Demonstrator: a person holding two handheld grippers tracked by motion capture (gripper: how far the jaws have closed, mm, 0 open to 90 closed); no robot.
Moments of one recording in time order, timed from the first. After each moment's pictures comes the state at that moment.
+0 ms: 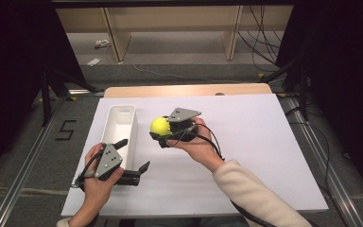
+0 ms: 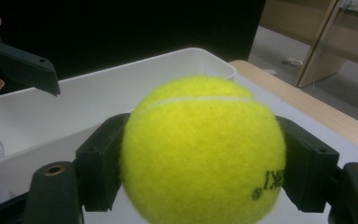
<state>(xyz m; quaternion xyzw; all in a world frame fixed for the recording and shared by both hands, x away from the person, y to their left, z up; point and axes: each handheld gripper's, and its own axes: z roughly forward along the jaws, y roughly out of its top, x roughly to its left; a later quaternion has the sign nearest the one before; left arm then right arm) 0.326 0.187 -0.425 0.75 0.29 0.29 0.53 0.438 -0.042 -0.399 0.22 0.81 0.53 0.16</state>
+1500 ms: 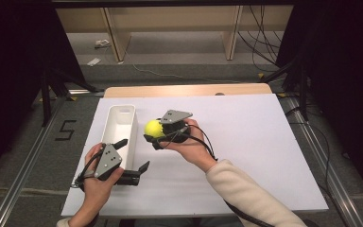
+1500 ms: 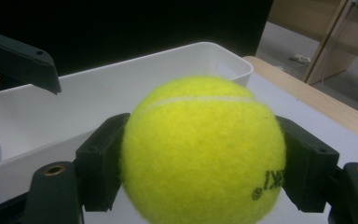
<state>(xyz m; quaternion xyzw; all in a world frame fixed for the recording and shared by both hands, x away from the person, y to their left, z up) 0.326 0.188 -0.425 0.74 0.29 0.29 0.53 0.440 -0.023 -0.409 0.22 0.81 0.52 0.15</state>
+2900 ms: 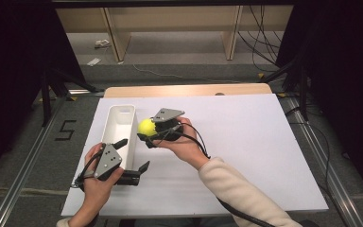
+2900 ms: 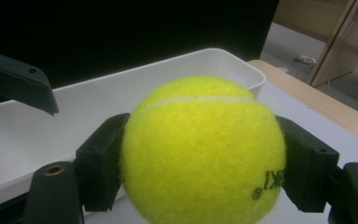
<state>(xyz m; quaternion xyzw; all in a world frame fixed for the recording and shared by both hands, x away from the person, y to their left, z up) 0.325 0.188 -0.424 0.74 0.29 0.29 0.53 0.446 -0.003 -0.408 0.21 0.82 0.52 0.14</state>
